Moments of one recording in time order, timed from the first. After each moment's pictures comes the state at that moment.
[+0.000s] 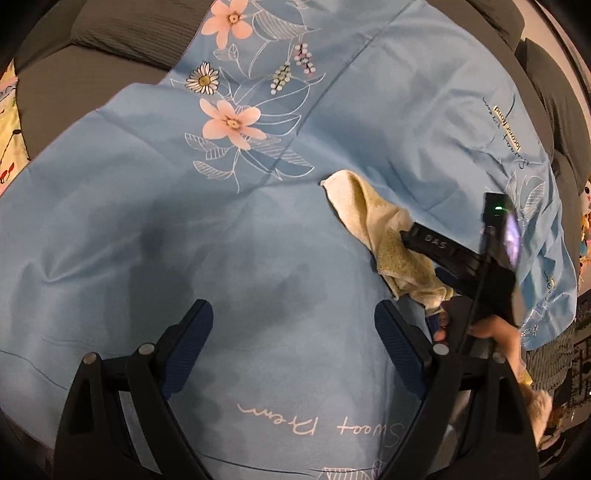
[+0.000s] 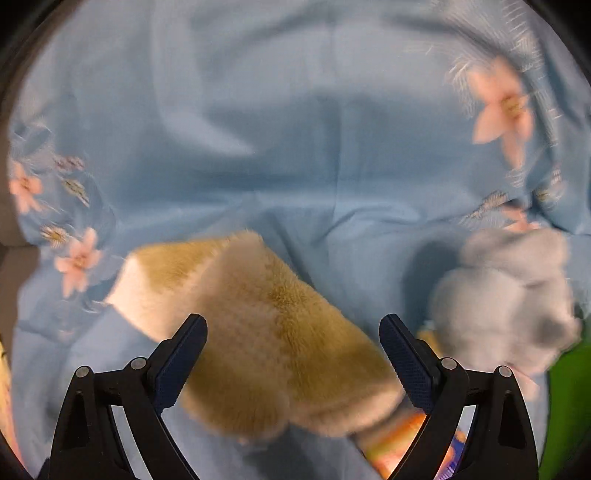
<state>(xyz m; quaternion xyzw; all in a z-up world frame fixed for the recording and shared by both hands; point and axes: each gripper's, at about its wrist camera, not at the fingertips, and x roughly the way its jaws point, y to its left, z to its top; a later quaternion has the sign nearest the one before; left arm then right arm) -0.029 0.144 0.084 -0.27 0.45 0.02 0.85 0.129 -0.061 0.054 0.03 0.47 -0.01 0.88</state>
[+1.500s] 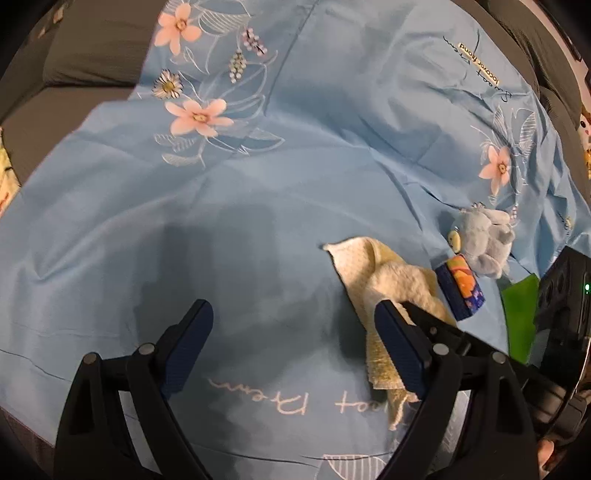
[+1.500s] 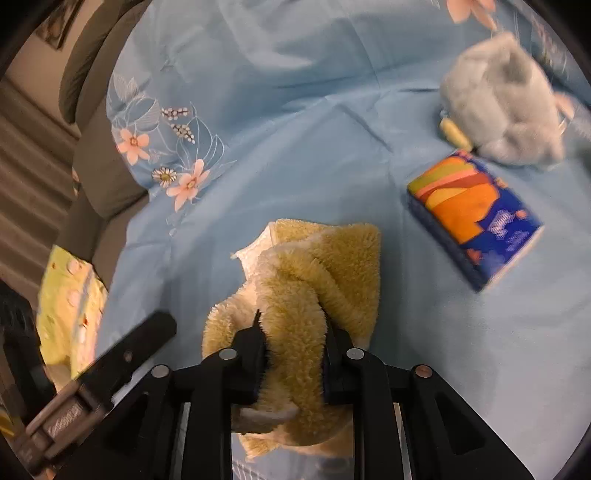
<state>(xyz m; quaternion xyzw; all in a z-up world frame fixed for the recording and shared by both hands) -0.039 0.092 0.070 -0.18 0.46 0.00 0.87 -0.027 -0.070 0.024 0.17 0.49 0.17 0.84</state>
